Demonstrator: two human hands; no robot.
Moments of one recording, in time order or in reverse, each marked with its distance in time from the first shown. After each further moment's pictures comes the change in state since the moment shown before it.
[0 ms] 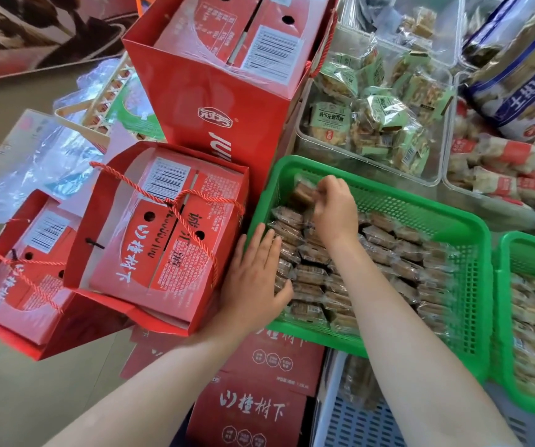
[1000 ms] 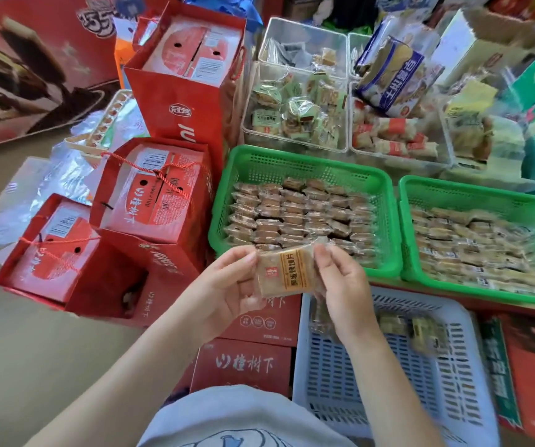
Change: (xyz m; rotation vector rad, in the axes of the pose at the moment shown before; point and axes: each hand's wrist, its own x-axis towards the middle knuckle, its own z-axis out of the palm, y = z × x) left_hand -0.164 0.077 -0.158 -2.019 -0.478 -0.424; right_hand -0.301 -0.044 -0.178 0.925 -0.066 0.238
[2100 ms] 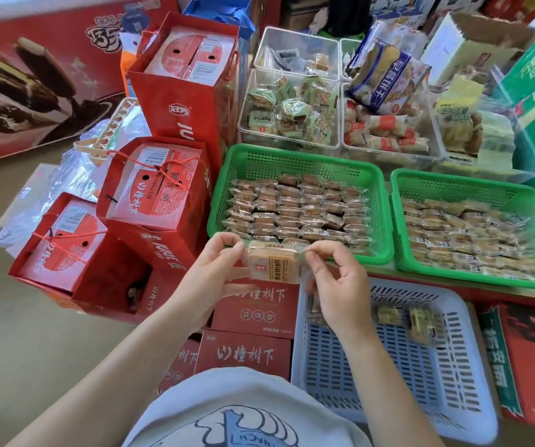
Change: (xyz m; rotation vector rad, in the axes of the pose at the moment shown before) left_hand -0.020 -0.018 0.010 0.442 0.220 0.180; right_hand -0.031 0.021 -0.016 -0.189 0.143 -0.215
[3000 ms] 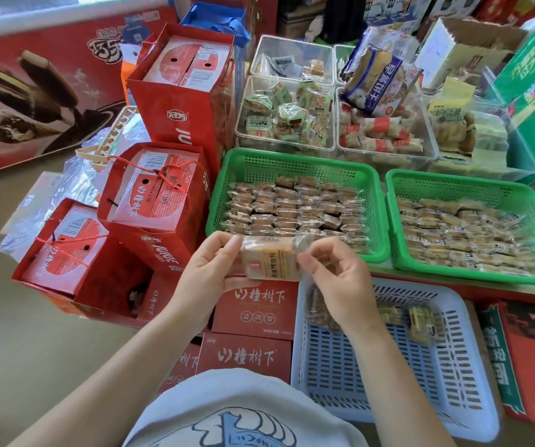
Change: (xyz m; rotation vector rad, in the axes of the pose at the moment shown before) left_hand -0.015 0.005 0.011 -0.077 0.005 0.142; right_hand -0.002 -0.019 -0.017 0.095 -0.146 0.004
